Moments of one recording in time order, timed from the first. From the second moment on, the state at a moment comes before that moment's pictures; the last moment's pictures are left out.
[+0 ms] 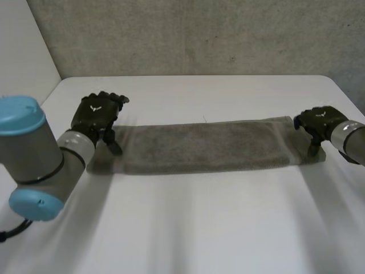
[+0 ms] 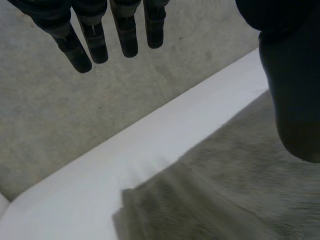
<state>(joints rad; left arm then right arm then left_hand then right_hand) 4.36 -1.97 -1.58 3.42 -1.51 3.35 1.60 -0.90 1.17 0.19 1.31 2.52 0.27 0.26 0.25 0.27 0.23 0.47 0.46 0.47 0.47 0.31</state>
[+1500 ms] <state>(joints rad) 4.36 -1.93 -1.65 3.46 -1.51 3.28 2.28 -0.81 1.09 -0.02 1.32 2.37 0.27 0.26 0.25 0.27 0.23 1.11 1.12 1.13 1.13 0.95</state>
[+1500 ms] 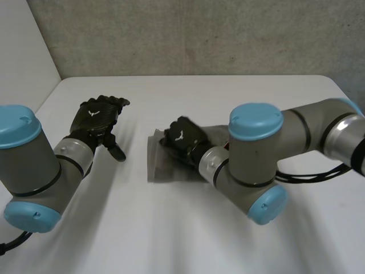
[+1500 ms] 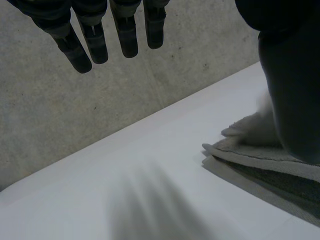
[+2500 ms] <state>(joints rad) 4.32 -1.93 -1.67 3.46 -1.51 3.28 1.88 -0.99 1.51 -0.15 1.54 2.49 0.27 0.26 0.25 0.27 0.23 0.93 0.92 0.93 0.93 0.74</state>
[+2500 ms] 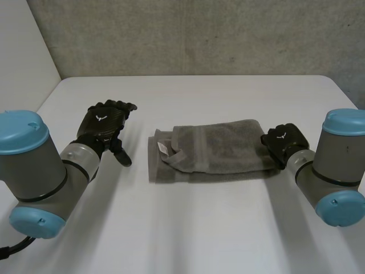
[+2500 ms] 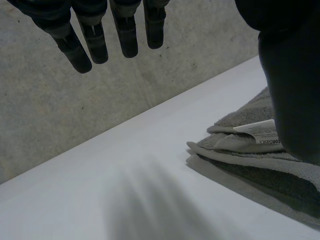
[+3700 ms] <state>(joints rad) 4.32 -1.91 -1.66 3.46 -1.51 3.28 2.12 -1.02 1.33 -0.17 1.51 2.41 0.27 0.26 0.25 0.27 0.23 1.30 1.30 1.33 1.34 1.16</state>
